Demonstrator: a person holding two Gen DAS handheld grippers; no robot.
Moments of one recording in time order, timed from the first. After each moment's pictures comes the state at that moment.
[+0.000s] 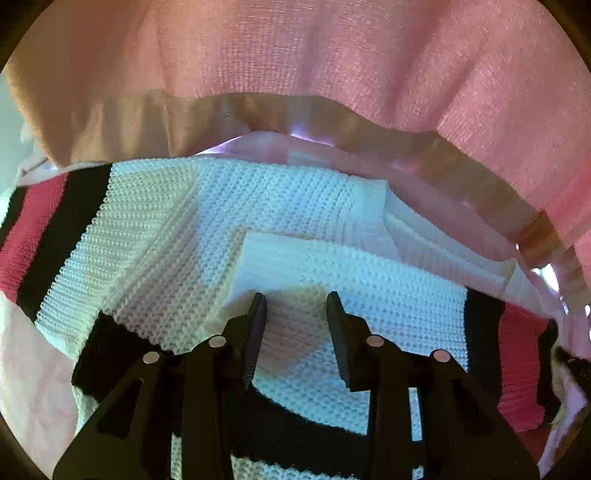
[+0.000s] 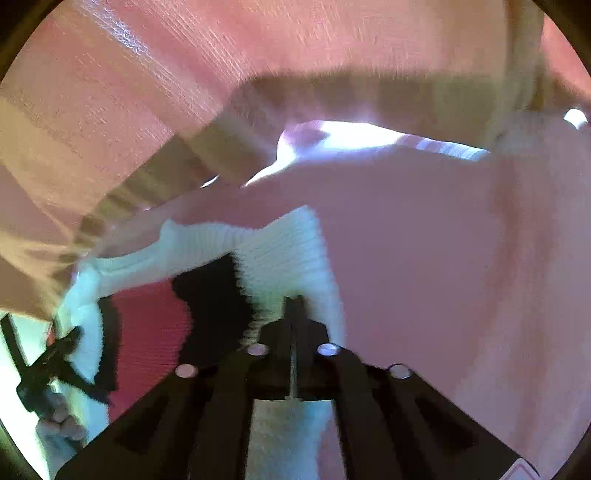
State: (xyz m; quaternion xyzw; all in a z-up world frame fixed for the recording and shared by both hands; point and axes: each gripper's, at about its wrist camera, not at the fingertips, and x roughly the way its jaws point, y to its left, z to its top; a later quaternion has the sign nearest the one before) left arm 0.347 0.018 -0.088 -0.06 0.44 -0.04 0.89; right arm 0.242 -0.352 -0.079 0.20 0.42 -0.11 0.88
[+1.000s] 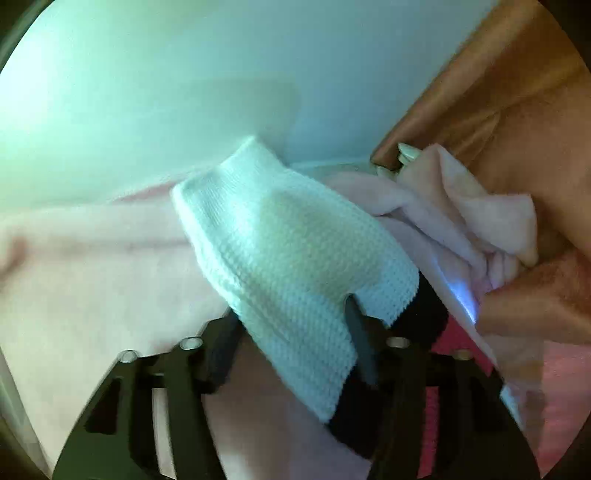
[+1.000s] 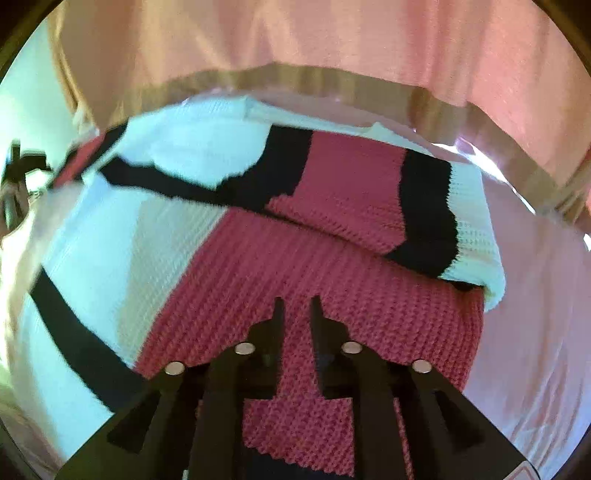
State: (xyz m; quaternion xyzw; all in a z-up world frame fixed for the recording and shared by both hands) left arm 0.349 0.429 -0.097 -0.33 0.41 0.21 0.82; right arm 0.152 -0.147 -0.086 -0.03 0.46 0.00 0.89
